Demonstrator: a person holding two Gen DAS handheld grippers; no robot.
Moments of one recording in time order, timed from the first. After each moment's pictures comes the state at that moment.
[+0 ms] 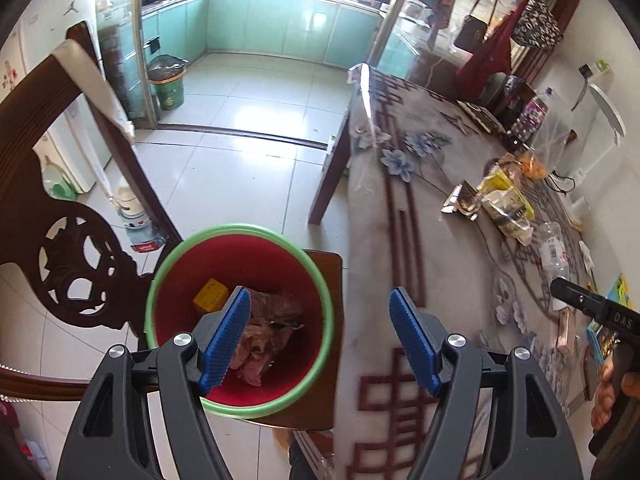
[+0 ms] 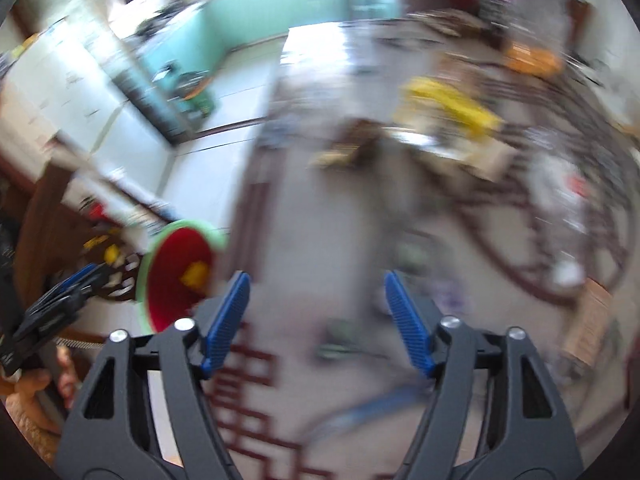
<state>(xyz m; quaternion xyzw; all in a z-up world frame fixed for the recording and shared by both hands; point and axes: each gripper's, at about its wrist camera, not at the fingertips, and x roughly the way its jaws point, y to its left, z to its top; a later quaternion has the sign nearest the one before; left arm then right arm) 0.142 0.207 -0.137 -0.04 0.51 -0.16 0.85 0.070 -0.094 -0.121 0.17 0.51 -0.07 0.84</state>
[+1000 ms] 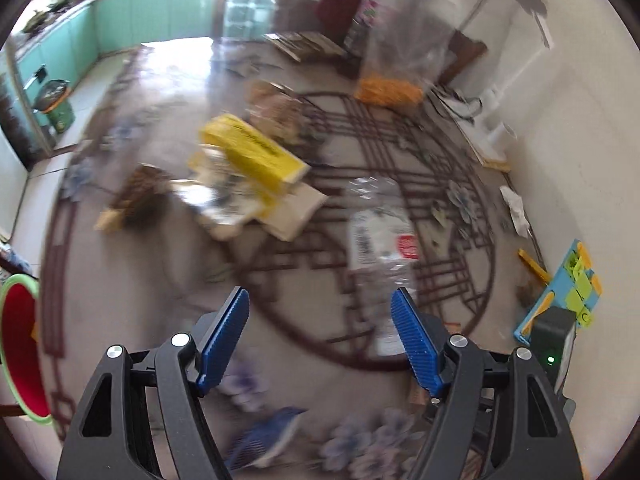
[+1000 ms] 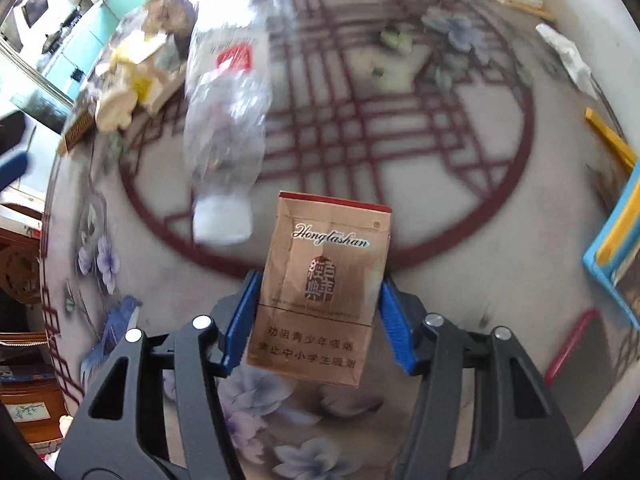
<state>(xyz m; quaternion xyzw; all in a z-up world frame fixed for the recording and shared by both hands) 0.108 -0.178 -0.131 0.01 0.55 -0.29 0.78 -0.028 -0.344 -0.214 0.20 0.57 -0.16 0.78</state>
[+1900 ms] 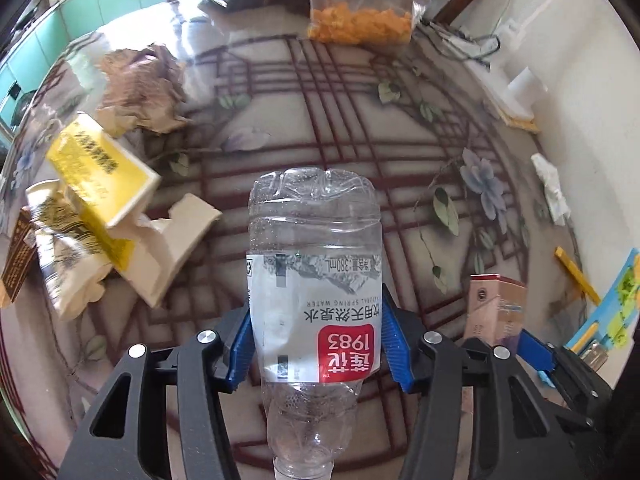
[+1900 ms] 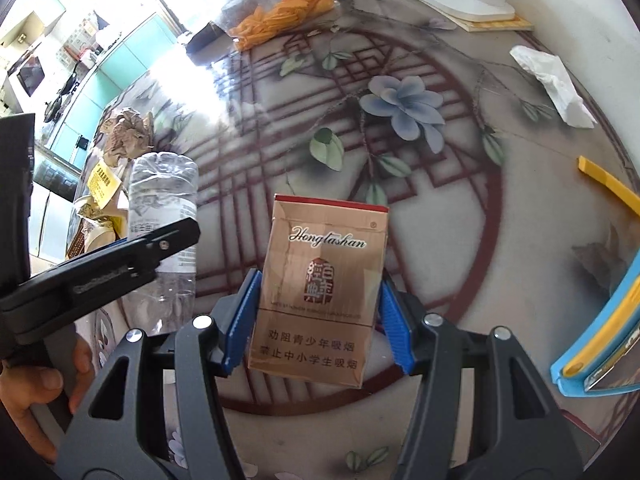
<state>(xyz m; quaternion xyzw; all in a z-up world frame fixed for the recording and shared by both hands) 0.136 -0.291 -0.193 0.07 0.59 -0.28 0.75 0.001 -0.434 -0.194 0.26 0.51 -0.17 0.81</state>
